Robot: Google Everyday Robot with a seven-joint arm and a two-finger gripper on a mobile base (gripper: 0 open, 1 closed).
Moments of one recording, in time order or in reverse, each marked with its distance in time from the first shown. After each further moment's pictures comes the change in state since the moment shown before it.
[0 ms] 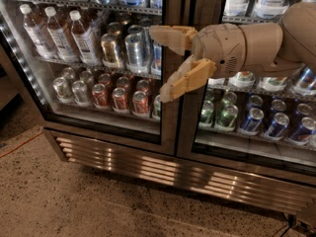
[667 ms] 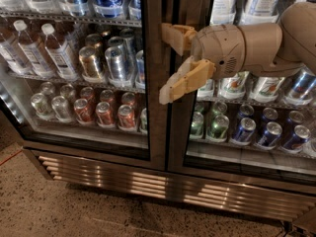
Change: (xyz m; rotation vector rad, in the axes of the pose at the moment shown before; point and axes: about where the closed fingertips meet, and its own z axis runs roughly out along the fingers) arm 0.000 0.000 0.000 0.000 0.000 0.000
